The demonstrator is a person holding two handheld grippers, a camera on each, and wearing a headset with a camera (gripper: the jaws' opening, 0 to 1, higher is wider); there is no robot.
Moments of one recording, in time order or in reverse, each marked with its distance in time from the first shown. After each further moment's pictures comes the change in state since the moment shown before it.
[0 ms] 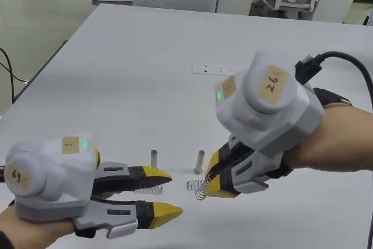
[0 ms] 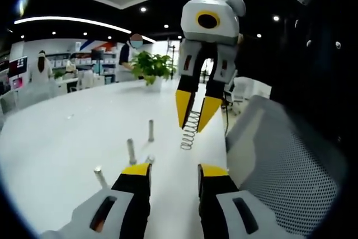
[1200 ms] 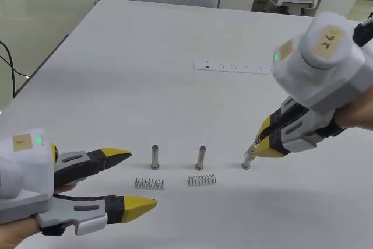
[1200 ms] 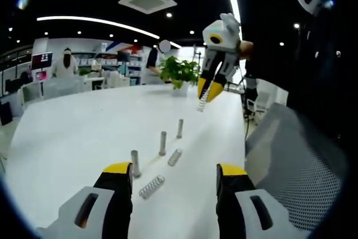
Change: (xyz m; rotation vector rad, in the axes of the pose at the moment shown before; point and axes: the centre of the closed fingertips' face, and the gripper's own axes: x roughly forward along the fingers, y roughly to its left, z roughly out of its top) left arm -0.036 0.033 -0.009 -0.071 -0.047 0.186; right arm -0.048 -0.062 -0.060 0.135 0.098 -0.153
